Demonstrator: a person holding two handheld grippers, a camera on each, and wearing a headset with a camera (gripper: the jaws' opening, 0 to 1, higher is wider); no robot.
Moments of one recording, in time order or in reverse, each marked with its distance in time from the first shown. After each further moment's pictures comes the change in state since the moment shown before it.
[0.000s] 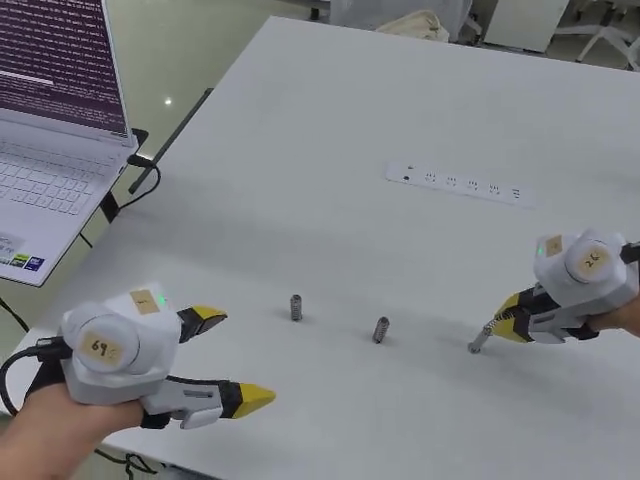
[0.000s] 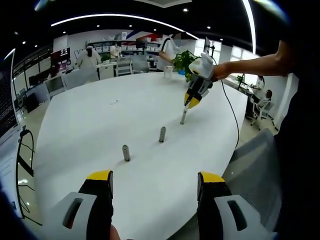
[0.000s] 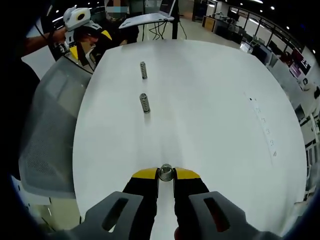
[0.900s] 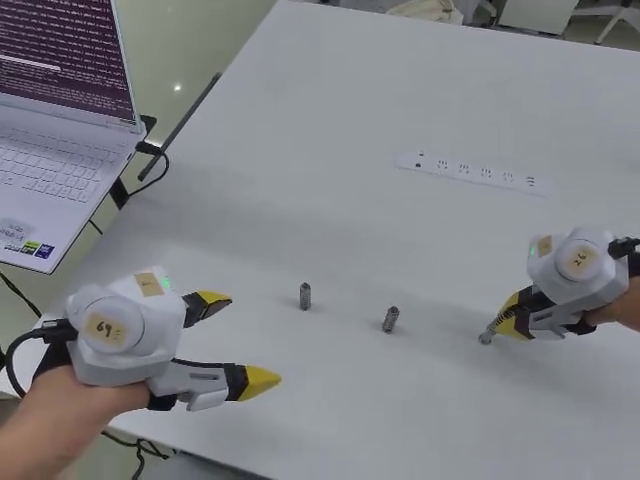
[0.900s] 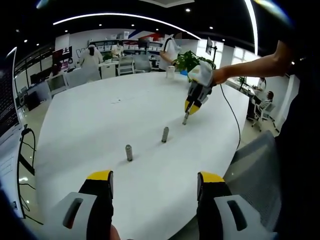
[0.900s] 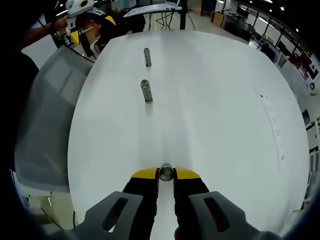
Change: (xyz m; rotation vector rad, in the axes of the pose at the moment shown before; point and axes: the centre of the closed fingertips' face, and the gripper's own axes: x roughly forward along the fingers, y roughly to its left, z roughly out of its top) left arm -0.001 0.007 0.001 -0.011 0.004 0.010; right arm 0.027 0.000 -0.013 -0.047 0.067 0.043
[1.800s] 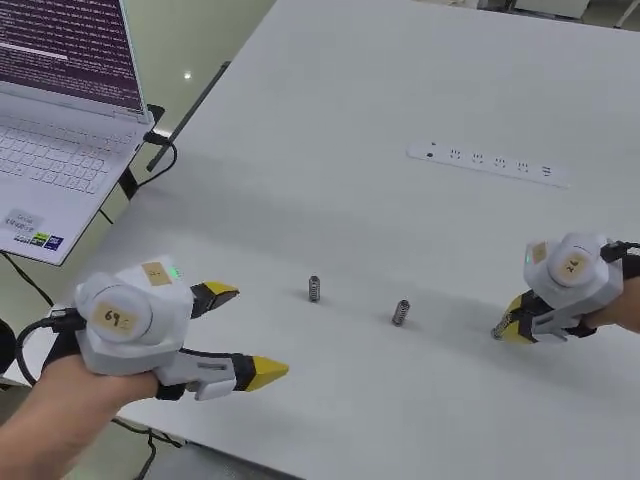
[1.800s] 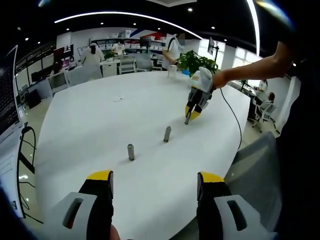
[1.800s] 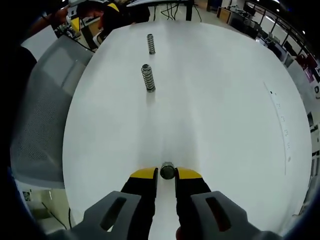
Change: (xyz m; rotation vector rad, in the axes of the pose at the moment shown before) left arm 0.002 0.005 0.000 -0.015 0.008 0.006; right arm 0.020 0.003 -0.011 -0.021 0.053 0.027
